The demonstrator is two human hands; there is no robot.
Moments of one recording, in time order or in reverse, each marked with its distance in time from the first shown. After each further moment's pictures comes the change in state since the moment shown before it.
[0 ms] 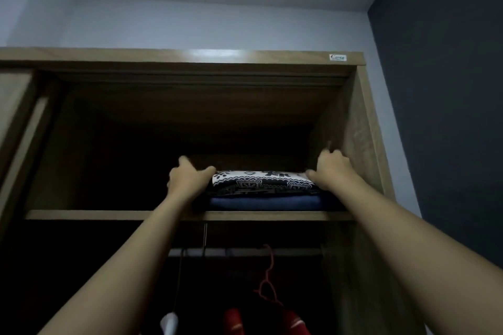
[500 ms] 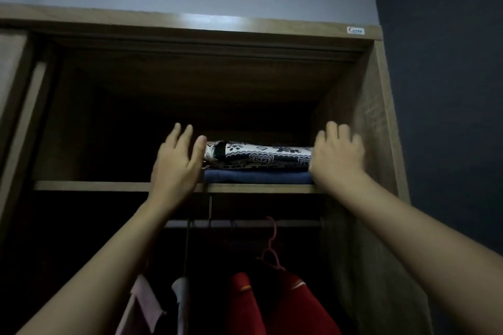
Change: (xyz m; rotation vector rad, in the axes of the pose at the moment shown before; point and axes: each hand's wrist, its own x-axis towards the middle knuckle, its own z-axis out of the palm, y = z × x) left_hand -0.025 -0.040 -0.029 0.043 0.137 0.428; right_hand -0.070 -0.031 -0.003 -0.455 0.335 -0.180
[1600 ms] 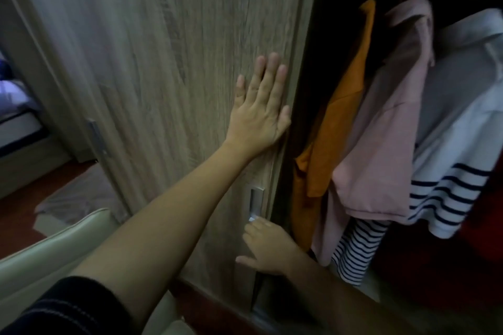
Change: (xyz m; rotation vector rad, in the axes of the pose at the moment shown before) left_hand -0.314 -0.311 -0.179 0.655 -0.248 0.256; right_hand -0.545 -0.421 -0.021 0.680 -1.011 -1.361
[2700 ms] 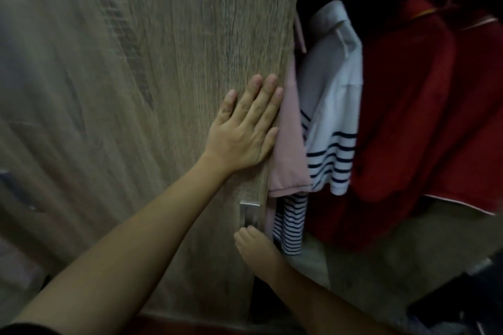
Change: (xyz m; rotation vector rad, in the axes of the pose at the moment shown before) left_hand 0.014 0.122 0.020 -0.081 0.272 0.346; right_hand -0.072 0.046 0.070 -0.329 -0.206 0.188
